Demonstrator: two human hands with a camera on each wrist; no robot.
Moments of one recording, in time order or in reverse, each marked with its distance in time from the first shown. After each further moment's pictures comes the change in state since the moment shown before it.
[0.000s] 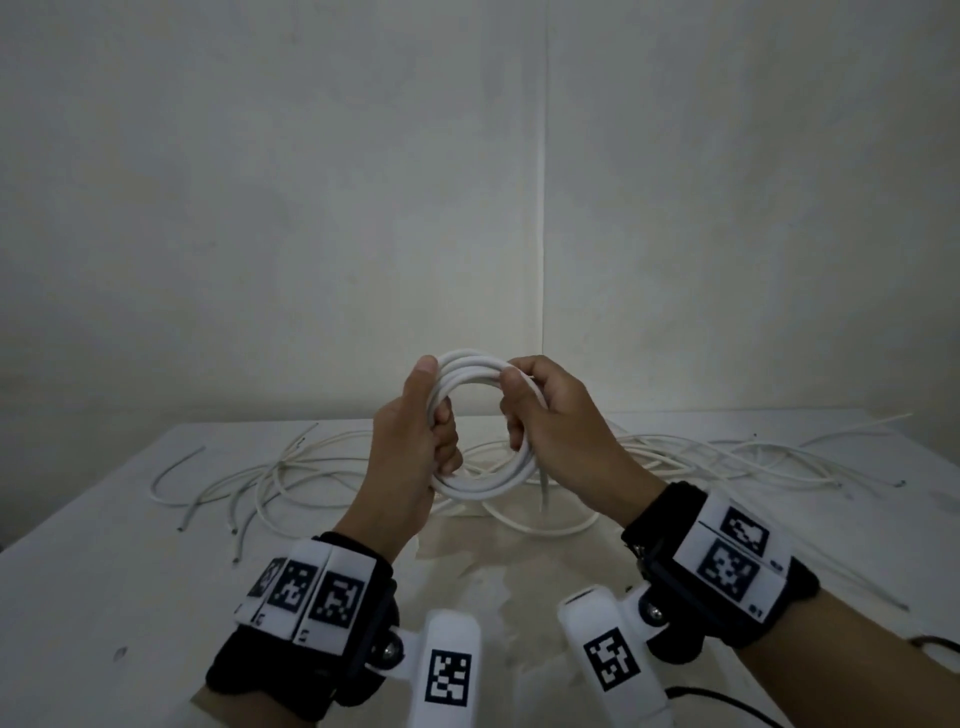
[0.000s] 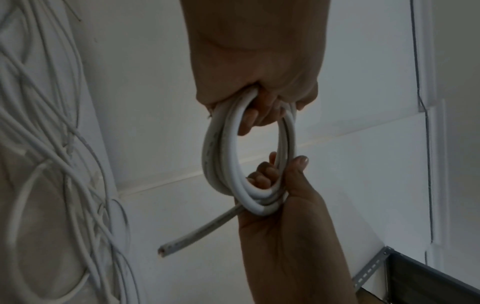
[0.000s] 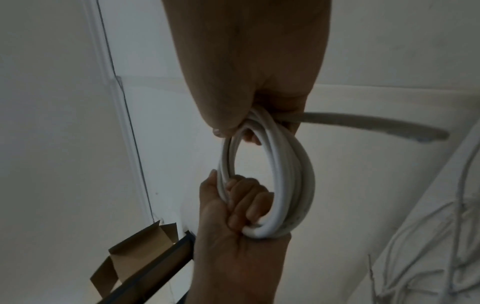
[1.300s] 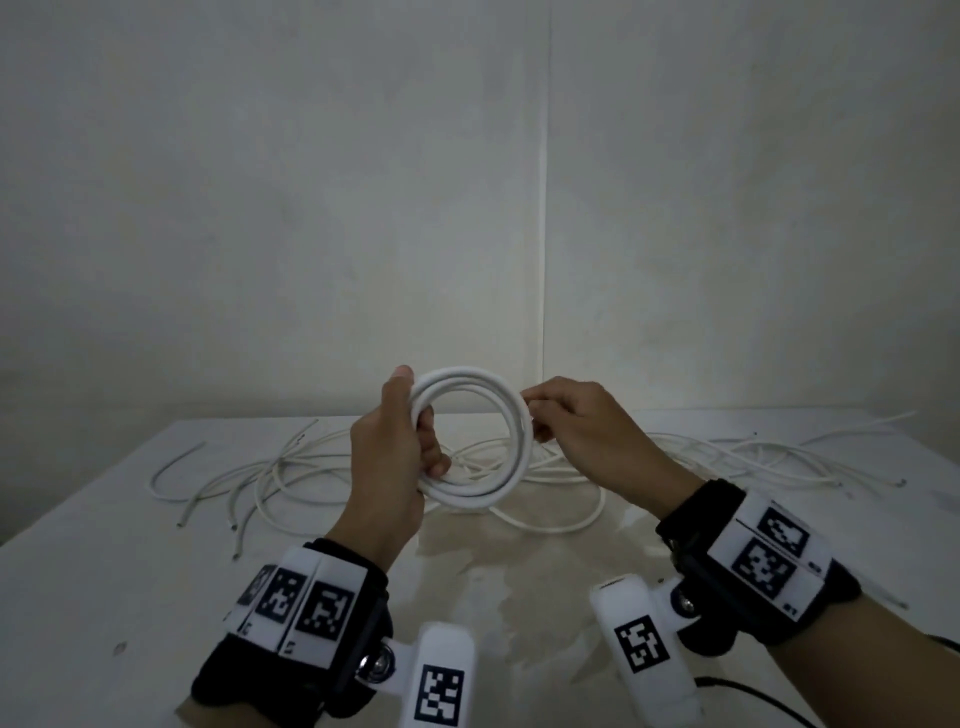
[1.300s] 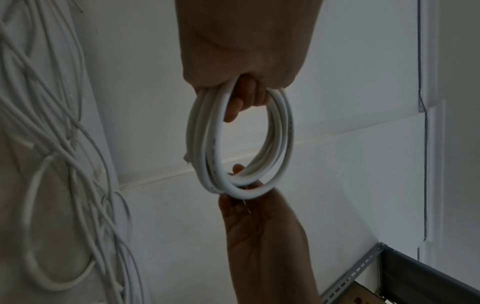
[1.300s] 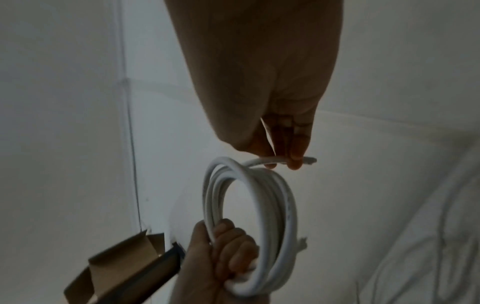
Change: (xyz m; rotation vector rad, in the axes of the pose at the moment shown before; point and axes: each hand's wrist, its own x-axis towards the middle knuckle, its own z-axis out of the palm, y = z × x) left_hand 0.001 -0.004 -0.008 -0.075 0.176 -0.023; right_hand 0.000 0.005 -0.027 -0.272 -0.111 0.112
